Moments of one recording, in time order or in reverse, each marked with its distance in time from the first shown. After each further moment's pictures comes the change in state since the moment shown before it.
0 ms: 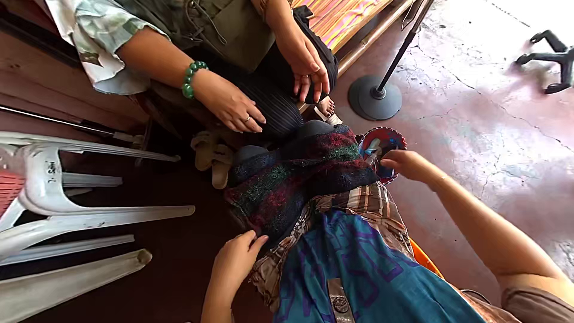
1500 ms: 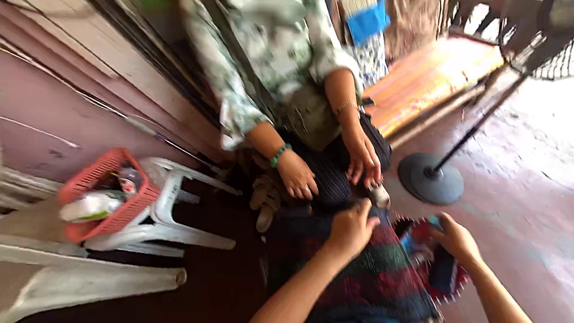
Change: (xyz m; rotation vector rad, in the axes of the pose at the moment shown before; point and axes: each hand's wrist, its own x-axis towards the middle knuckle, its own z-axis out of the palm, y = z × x) left_hand 0.177 0.215 -0.011 0.020 0.543 0.514; right_hand 0.123 0.071 -0.004 -0.051 0.413 -0.041
